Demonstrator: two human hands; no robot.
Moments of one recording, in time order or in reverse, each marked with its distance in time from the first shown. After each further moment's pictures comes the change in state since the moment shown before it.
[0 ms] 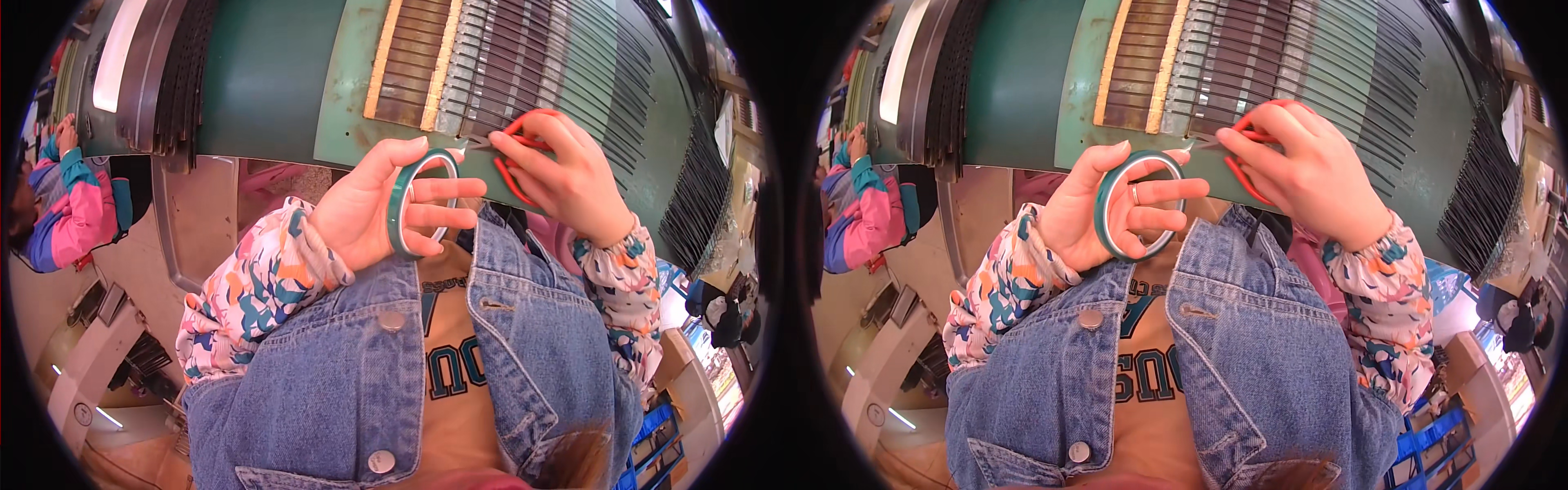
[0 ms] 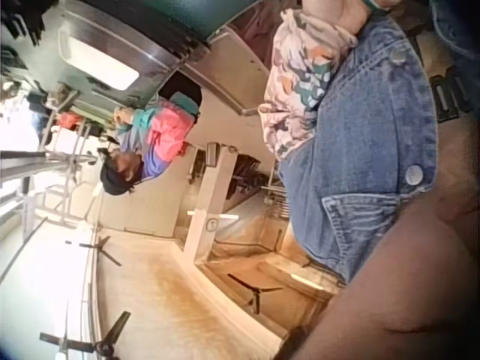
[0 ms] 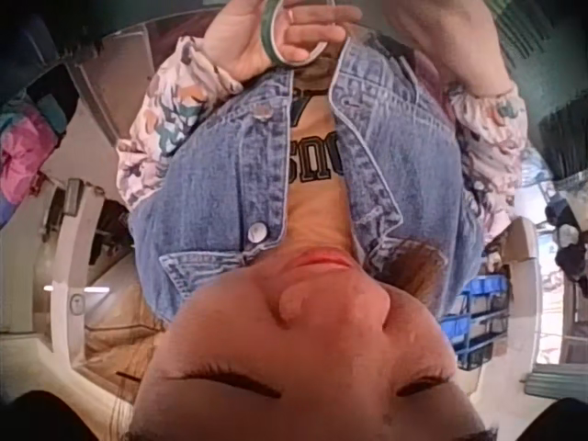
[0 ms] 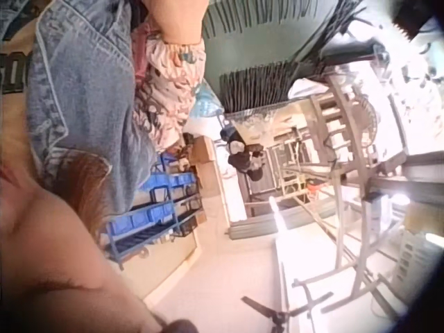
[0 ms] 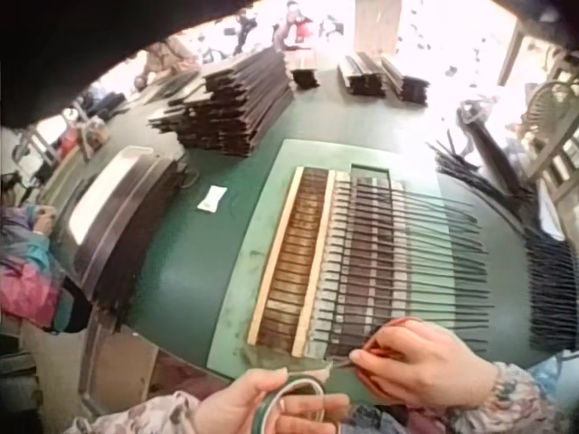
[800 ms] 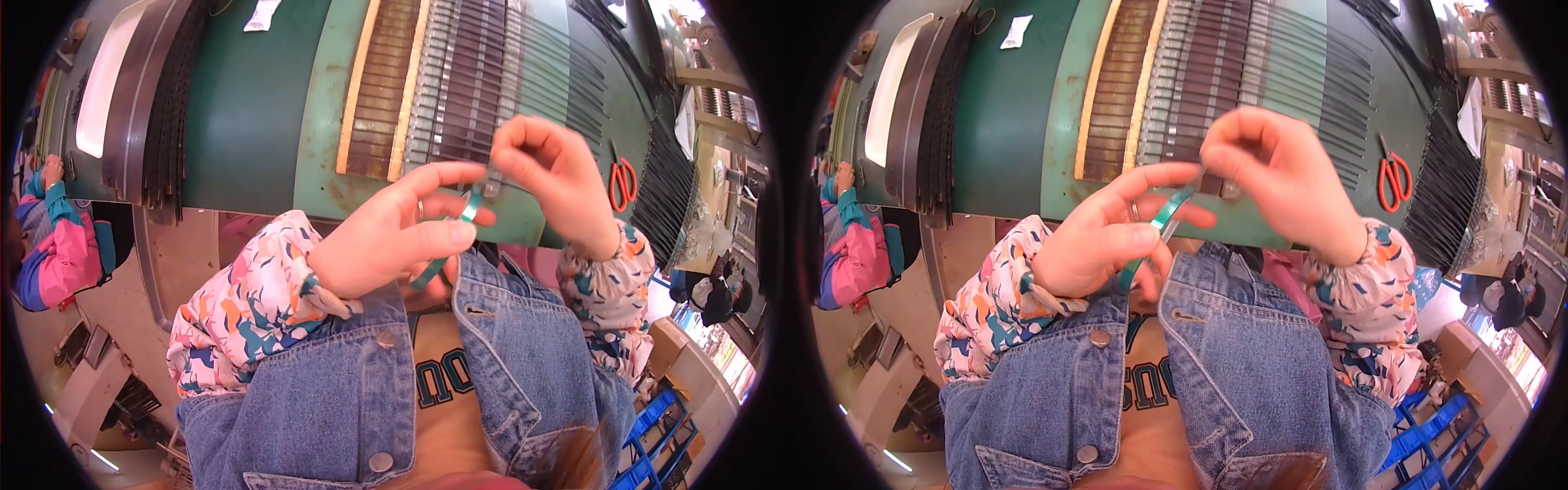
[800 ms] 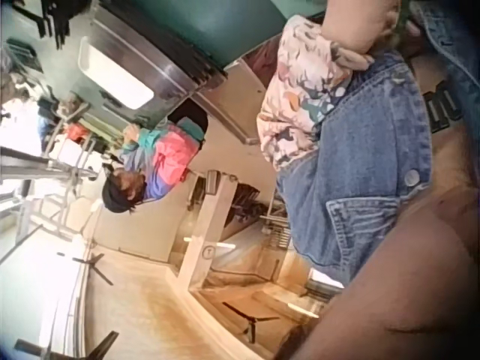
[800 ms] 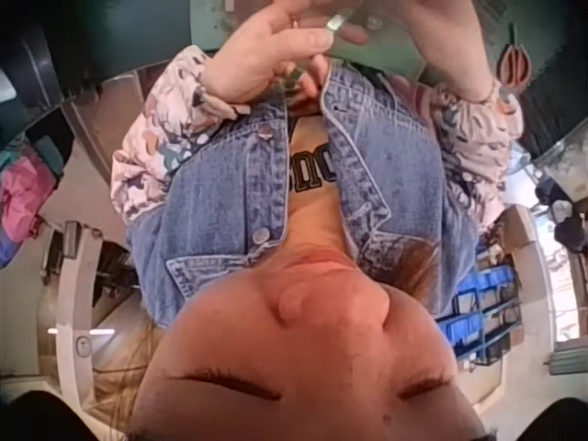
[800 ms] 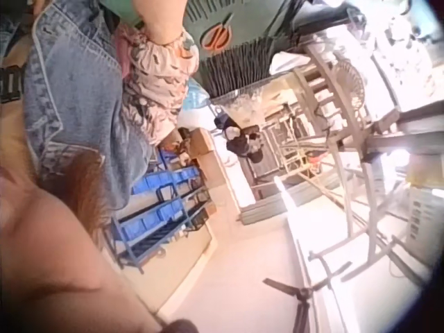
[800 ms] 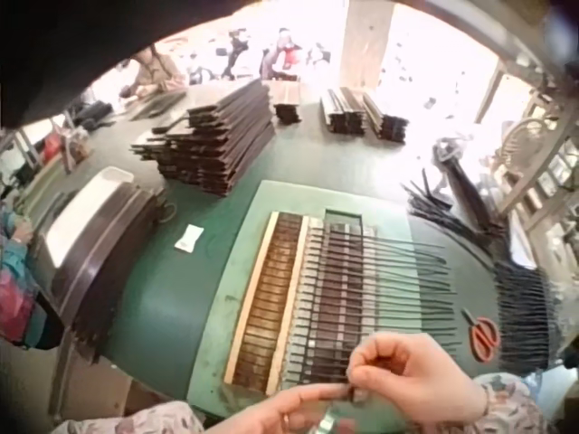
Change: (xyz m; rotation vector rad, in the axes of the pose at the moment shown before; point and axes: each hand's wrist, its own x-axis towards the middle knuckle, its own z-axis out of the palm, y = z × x) left_hand 0.007 0.012 0.061 0.656 -0.074 0.135; right_hand 0.028 0.004 -0.039 1.177 -0.010 0.784
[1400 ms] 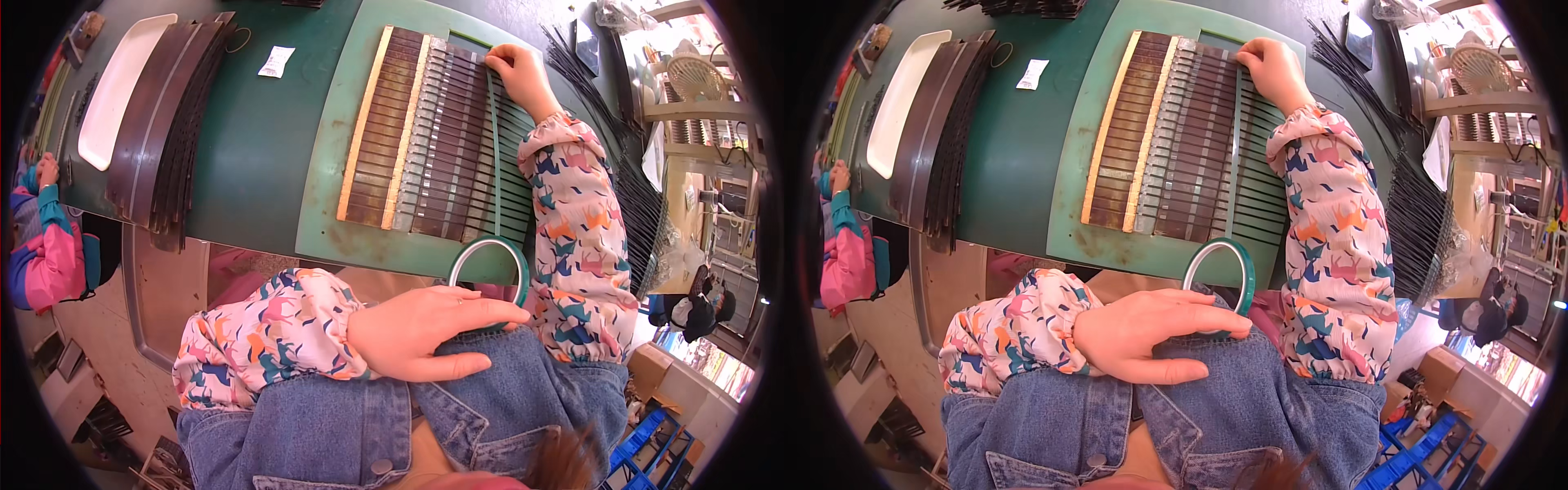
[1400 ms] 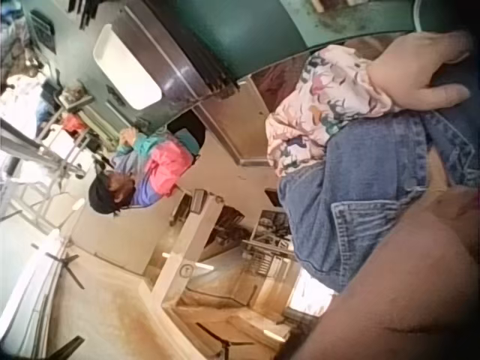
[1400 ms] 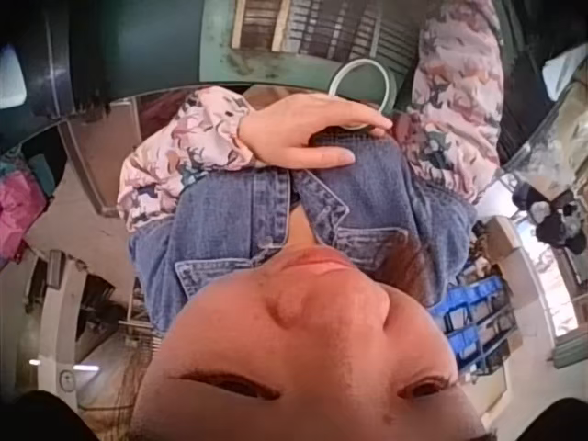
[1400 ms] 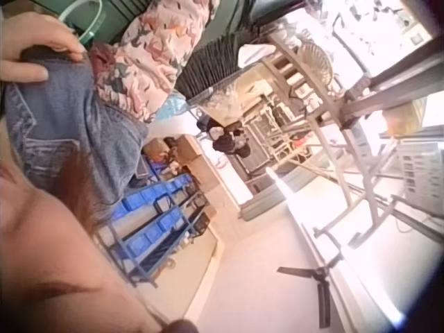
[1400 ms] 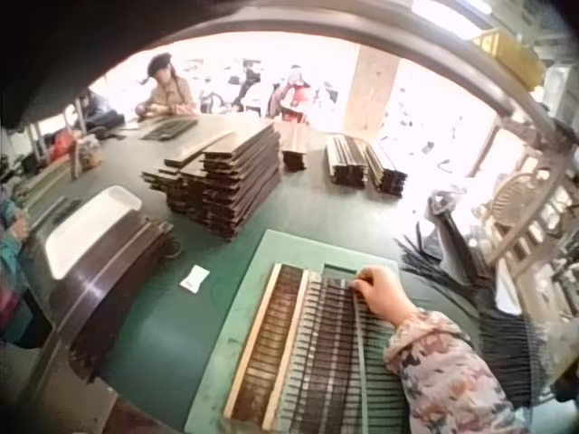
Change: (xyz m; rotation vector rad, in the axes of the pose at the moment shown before) left_hand 0.004 -0.023 0.016 0.818 -0.417 0.629; right_hand 0.177 0.011 -0.123 -0.923 0.485 -0.369
